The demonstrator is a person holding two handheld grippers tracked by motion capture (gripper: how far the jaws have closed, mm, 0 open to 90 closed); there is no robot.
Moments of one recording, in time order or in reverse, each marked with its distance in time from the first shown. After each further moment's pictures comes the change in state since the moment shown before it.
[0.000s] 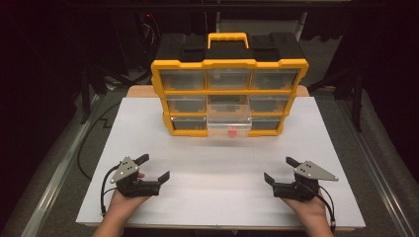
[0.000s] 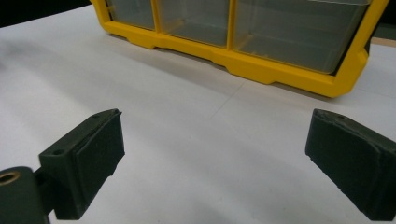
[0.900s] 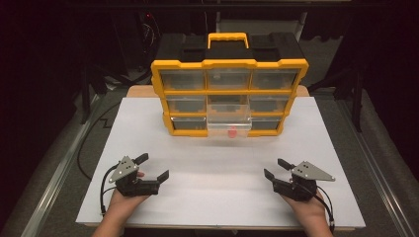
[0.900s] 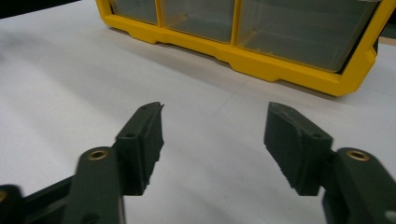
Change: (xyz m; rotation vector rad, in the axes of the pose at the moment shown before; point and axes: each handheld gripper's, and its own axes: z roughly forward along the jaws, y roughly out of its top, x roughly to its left) left arm 0.002 0.000 -0.001 -0.015 -0.007 -0.009; right arm 0.004 -0.001 0.003 0.017 0.000 -0.016
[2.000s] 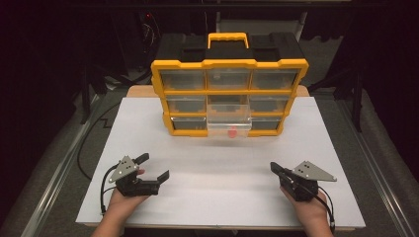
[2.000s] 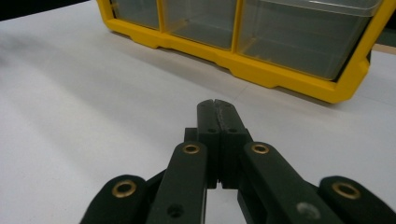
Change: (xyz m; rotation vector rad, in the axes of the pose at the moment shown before) left arm 0.000 0.001 0.000 -0.002 -0.011 0.008; right arm 0.004 0.008 -0.006 -0.001 -0.010 -0.012
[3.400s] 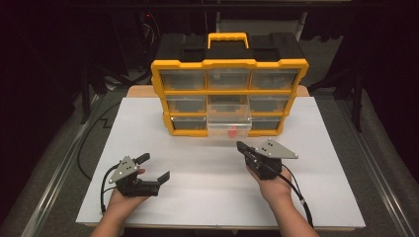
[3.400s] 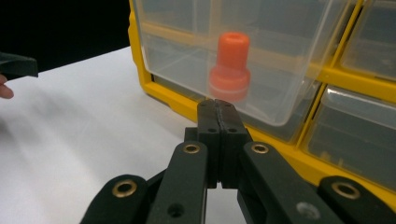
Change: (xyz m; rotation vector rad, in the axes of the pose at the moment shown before) left arm -0.001 0.001 0.000 0.000 -0.019 0.026; right arm 0.050 0.068 0.061 -0.111 0.066 -0.040
